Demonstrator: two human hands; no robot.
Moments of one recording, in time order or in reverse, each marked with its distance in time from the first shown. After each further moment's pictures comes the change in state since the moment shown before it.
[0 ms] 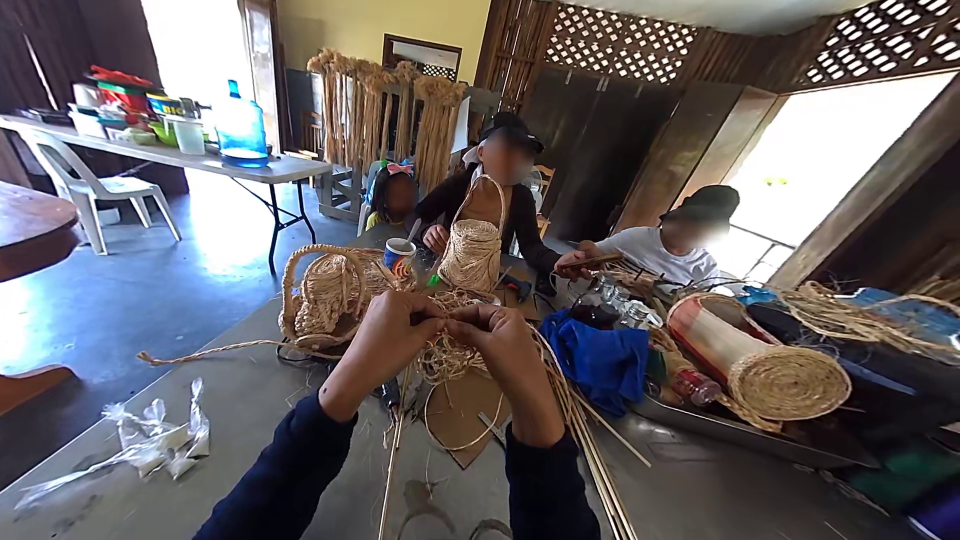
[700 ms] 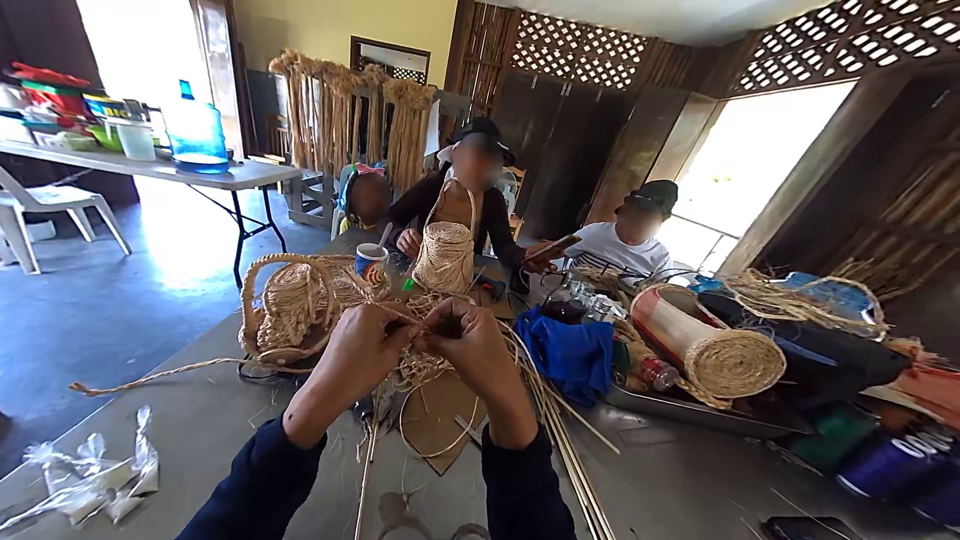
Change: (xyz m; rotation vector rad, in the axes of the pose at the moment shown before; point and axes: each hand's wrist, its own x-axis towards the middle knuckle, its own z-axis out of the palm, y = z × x) left_hand -0.001 -0.007 0.007 0.133 0.021 0.157; right_hand 0.001 0.007 -0.005 0.009 -0.034 -0.122
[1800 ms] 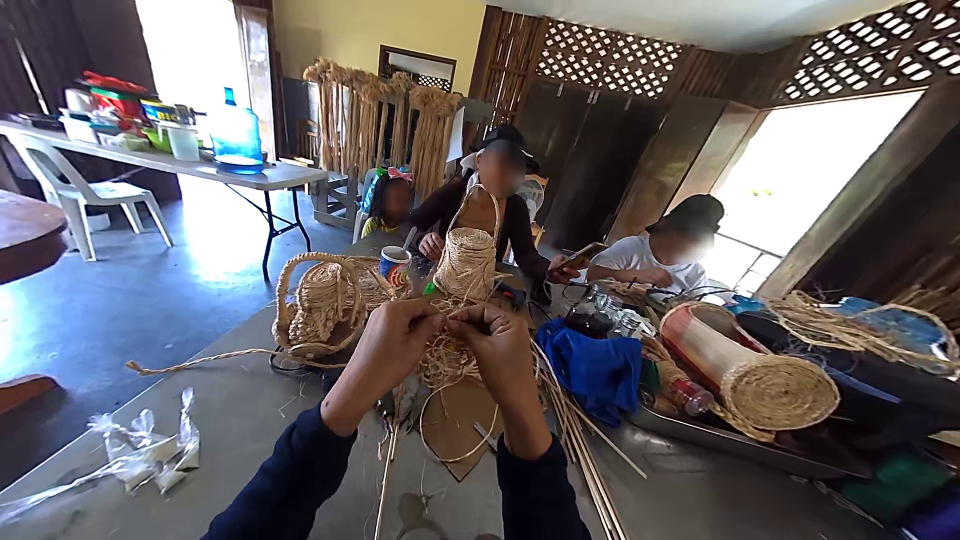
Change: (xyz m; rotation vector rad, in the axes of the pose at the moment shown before) left_hand 0.001 0.001 0.000 -0.136 0.060 -0.053; right_hand 0.003 0.003 0.014 -0.021 0.211 -0.086
